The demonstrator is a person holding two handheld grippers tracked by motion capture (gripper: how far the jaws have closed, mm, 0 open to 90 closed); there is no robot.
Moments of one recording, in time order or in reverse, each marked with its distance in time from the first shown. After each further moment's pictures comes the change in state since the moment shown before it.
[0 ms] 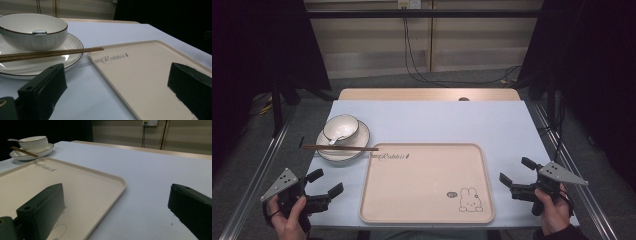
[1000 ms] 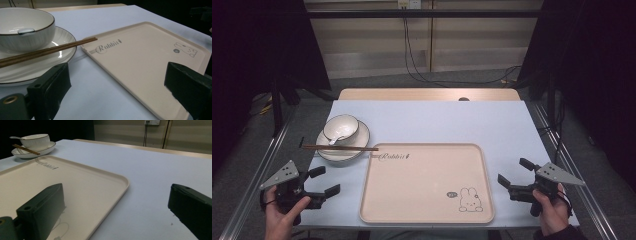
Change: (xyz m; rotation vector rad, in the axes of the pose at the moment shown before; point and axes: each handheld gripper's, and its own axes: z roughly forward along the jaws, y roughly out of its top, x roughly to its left) left arm 0.027 0.014 0.006 0.134 -0.132 0.106; right arm 0.004 -0.002 0.002 0.008 0.011 -0.006
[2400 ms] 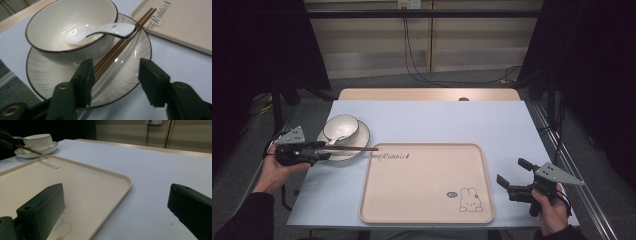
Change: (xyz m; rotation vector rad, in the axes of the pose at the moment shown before) left arm 0.124 0.035 0.040 0.267 -0.033 0.328; right arm 0.001 -0.001 0.002 0.001 0.014 0.002
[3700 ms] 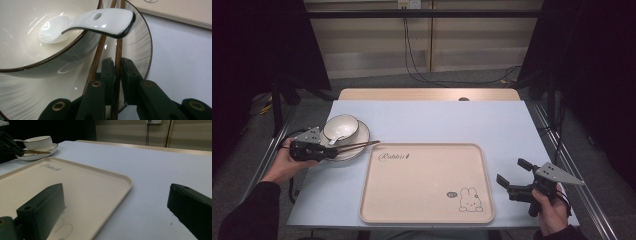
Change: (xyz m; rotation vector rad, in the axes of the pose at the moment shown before) left arm 0.006 0.011 0.029 0.159 -0.145 0.114; right arm 0.000 0.000 0.000 -0.007 0.001 0.036
